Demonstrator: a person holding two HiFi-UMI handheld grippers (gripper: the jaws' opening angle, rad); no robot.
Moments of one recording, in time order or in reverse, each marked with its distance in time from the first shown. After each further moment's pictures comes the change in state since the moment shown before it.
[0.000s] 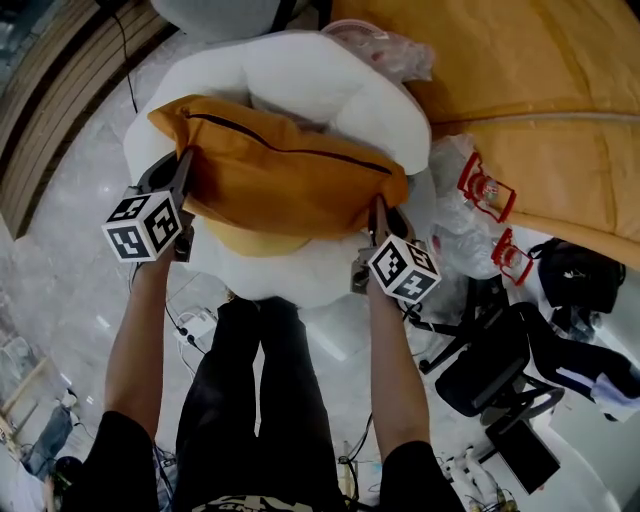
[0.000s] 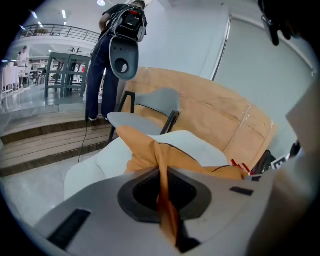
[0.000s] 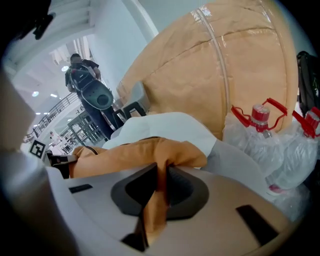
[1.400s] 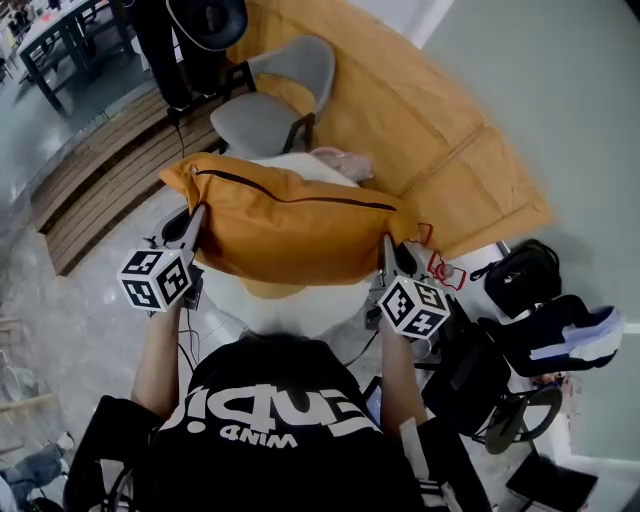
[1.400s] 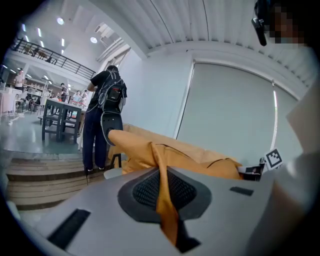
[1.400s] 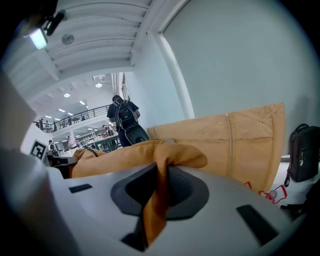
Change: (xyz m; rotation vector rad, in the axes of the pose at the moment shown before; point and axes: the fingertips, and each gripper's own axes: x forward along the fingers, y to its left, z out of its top) left arm -0.457 -0.164 0.207 0.136 -0.370 -0.101; right arm -0.441 0.193 0.205 -0.188 -0.371 0.135
